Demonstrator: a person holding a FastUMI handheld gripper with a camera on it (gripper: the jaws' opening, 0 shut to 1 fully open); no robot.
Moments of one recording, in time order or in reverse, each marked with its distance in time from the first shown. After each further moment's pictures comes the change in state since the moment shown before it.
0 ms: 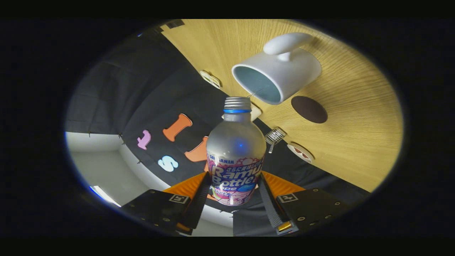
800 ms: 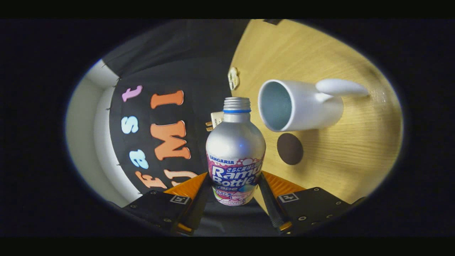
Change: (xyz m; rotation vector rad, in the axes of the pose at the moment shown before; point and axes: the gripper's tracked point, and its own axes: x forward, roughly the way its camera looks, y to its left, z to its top) arm 0.001 -0.055 0.025 -0.765 -0.085 -0.208
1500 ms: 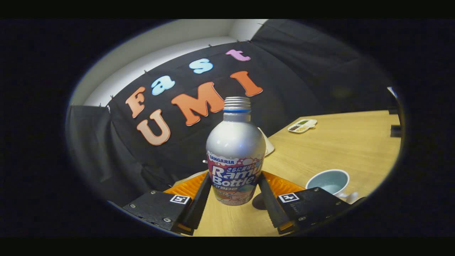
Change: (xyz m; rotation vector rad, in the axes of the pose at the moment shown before) arm 0.017 0.053 0.022 -1.112 -0.155 -0.003
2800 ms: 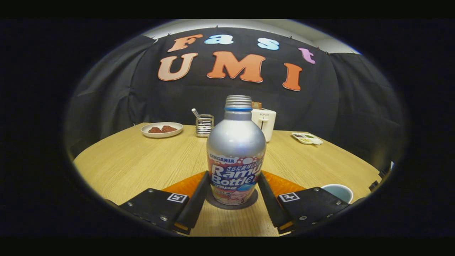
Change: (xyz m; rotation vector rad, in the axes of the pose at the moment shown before) arm 0.054 -0.034 -0.099 -0.577 0.178 -0.048
